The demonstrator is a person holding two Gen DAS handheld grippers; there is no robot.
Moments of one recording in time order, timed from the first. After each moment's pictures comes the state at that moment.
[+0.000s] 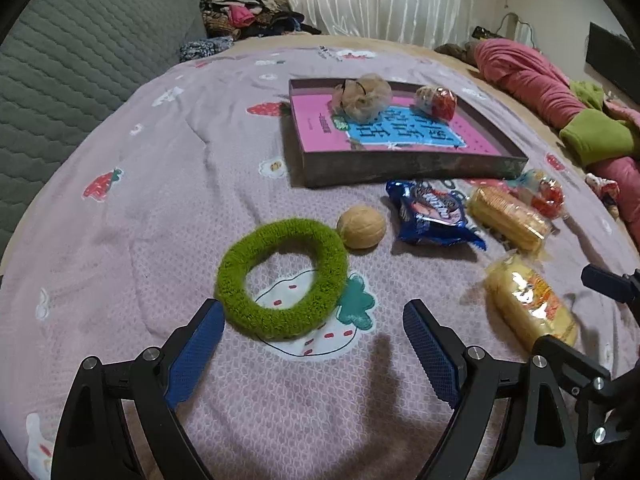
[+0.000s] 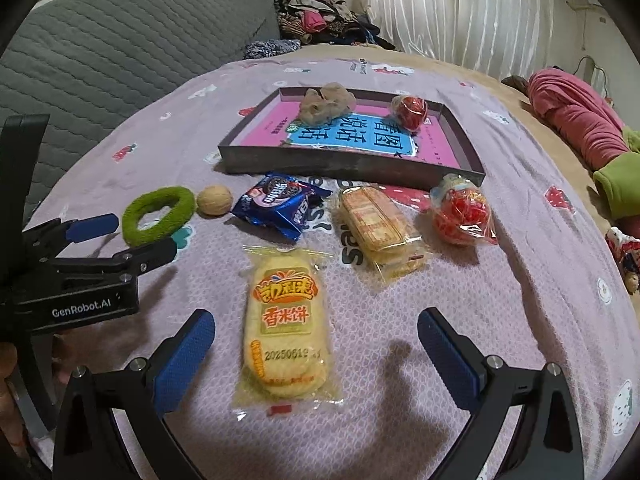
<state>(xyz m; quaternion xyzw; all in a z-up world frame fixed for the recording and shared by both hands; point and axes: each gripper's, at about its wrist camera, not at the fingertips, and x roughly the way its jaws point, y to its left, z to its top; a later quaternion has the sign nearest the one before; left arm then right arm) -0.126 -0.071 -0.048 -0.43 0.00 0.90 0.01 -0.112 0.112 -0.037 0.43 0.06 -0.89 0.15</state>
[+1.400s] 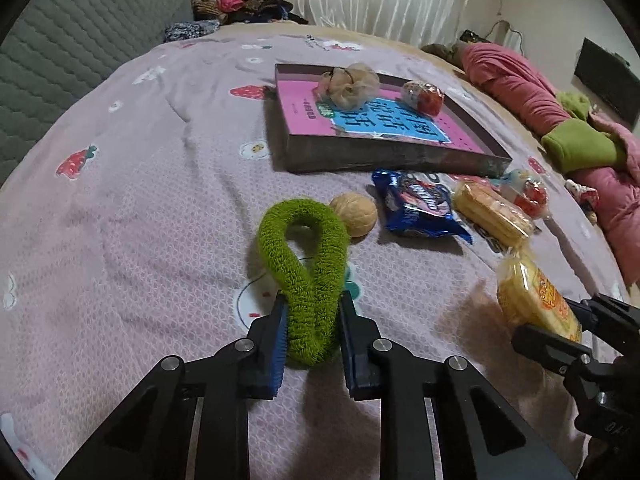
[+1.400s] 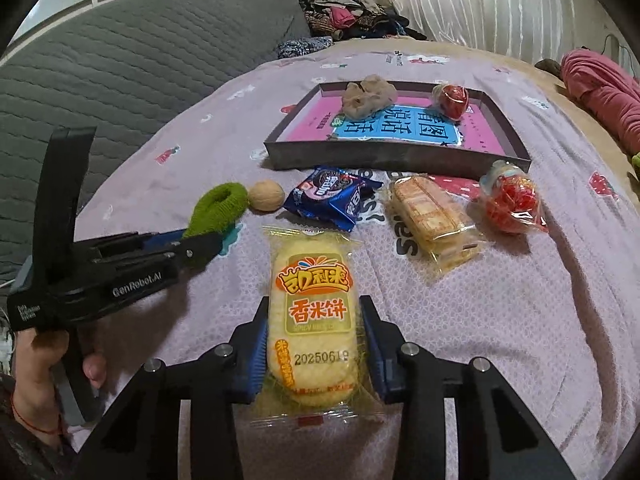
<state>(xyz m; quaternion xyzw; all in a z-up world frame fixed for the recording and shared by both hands) -0.131 -0.079 -0.056 -0.44 -0.04 0.89 0.06 -0.104 0.107 -0.037 0.43 0.01 -0.87 0.23</state>
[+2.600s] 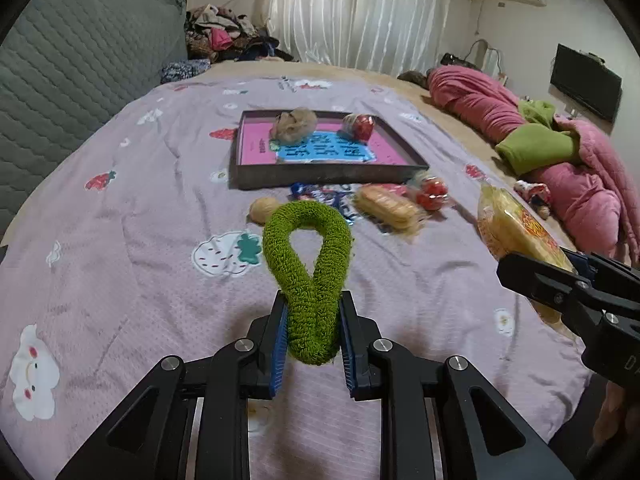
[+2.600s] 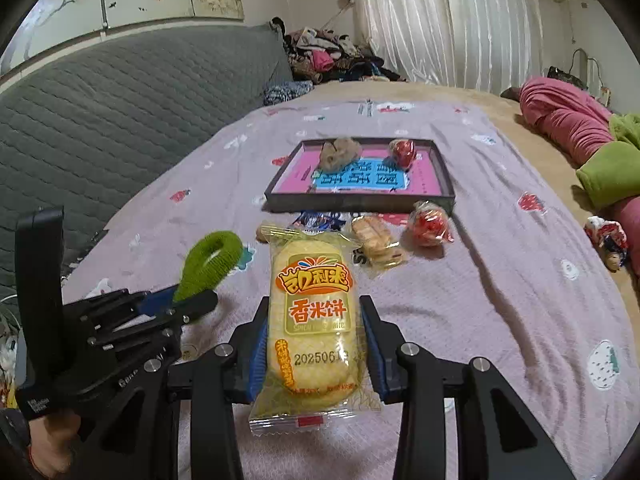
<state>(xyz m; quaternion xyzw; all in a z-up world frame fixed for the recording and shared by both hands) -0.017 -0.021 0.005 -0.38 -0.04 0.92 0.07 -0.021 0.153 0.041 0.37 0.00 -0.91 0.19</state>
